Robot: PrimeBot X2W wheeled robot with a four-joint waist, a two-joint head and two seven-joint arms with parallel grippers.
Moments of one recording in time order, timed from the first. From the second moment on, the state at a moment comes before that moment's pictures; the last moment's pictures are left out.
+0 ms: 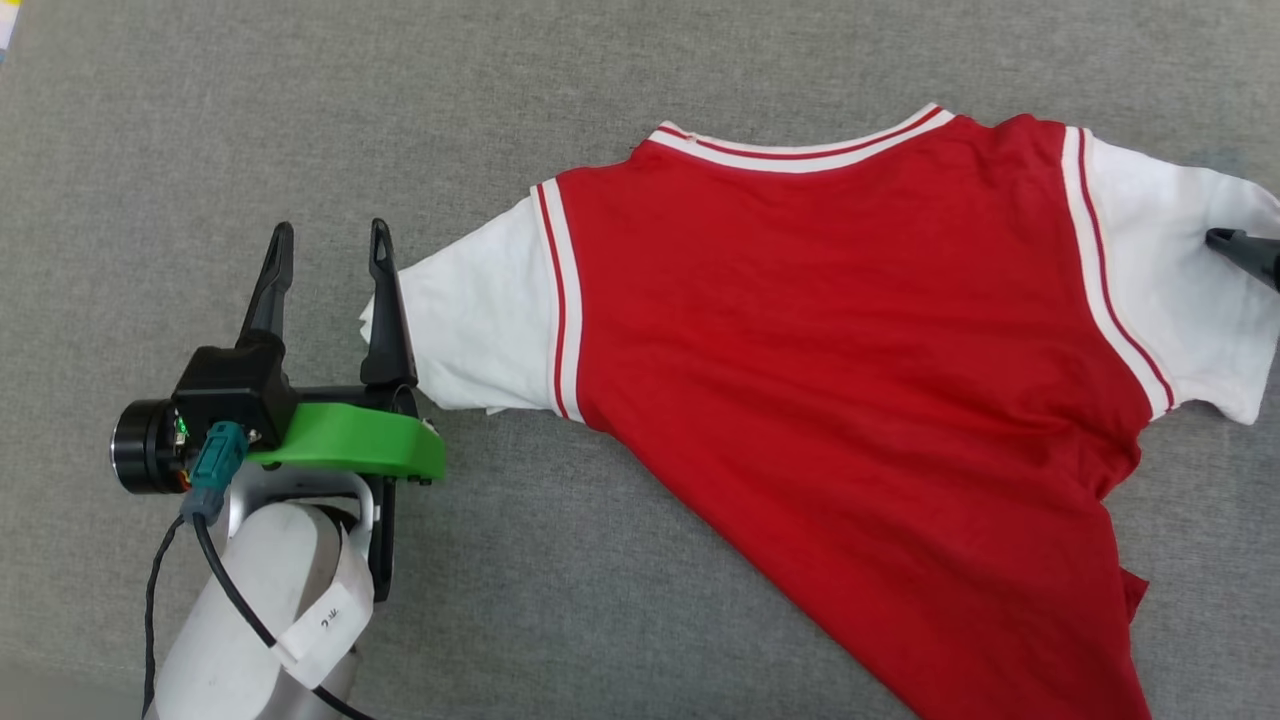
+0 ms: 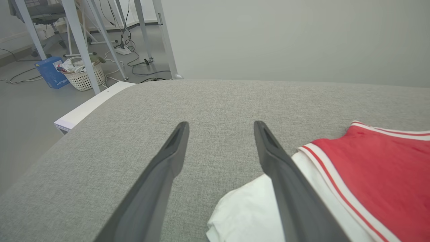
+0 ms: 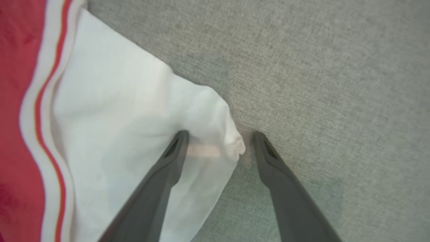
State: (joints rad) left arm -0.35 0.30 -0.28 0.07 -0.37 0.23 -0.26; right arm -0.82 -0.73 0.45 0.40 0.75 0.13 0.88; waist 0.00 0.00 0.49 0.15
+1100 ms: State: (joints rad) left arm -0.82 0.44 -0.26 0.26 -0.36 -0.12 0.12; right arm -0.70 -0.93 0.49 0.19 0.89 0.13 0.46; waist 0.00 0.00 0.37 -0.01
